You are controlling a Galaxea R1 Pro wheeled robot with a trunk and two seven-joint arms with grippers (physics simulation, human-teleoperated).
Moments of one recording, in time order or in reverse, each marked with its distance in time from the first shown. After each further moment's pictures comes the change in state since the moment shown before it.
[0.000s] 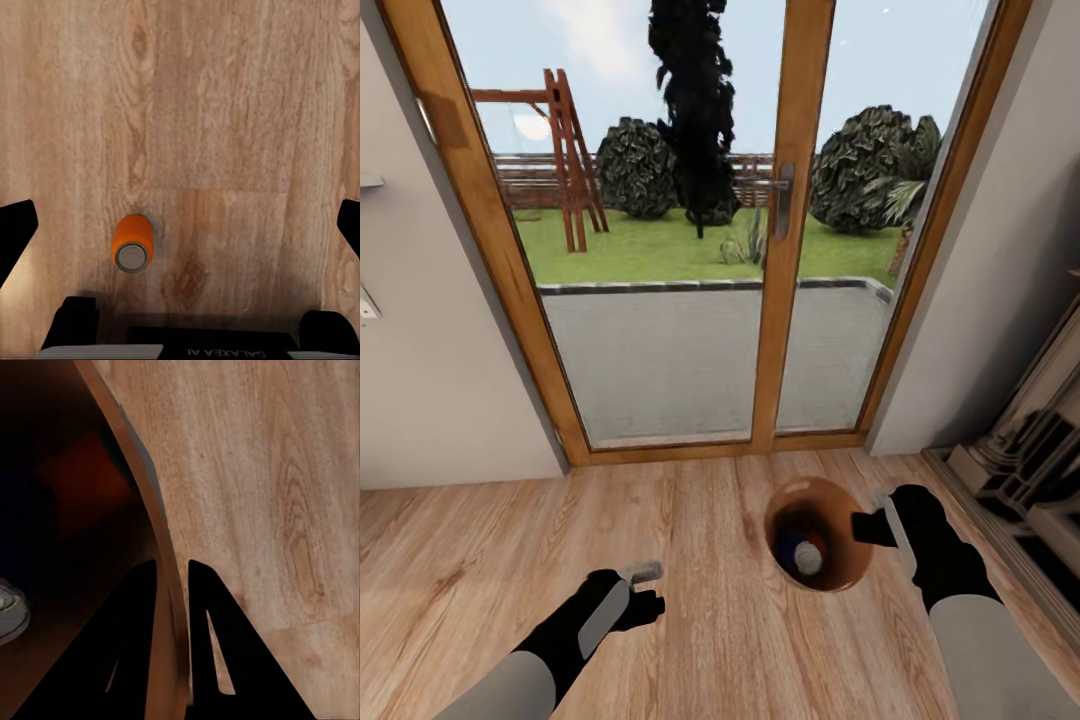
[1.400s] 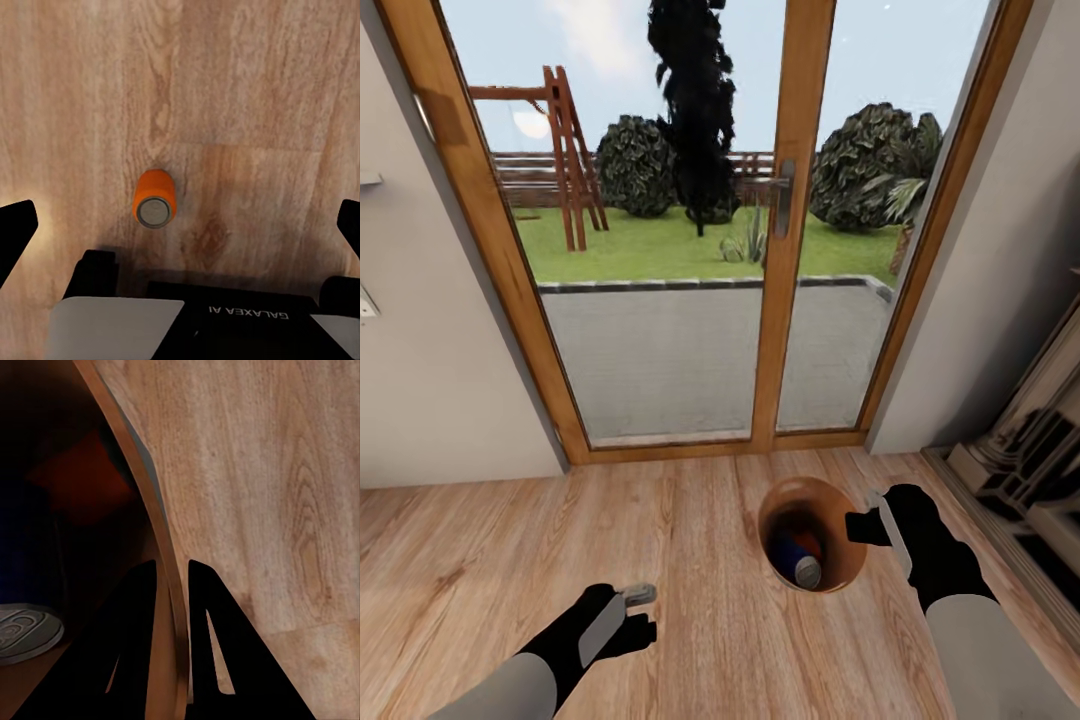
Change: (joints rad) left arm -0.020 -0.009 0.000 0.145 -0.002 0.009 -0.006; right arm 0.000 0.003 0.036 0.001 -0.023 0.000 0.004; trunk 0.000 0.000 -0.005
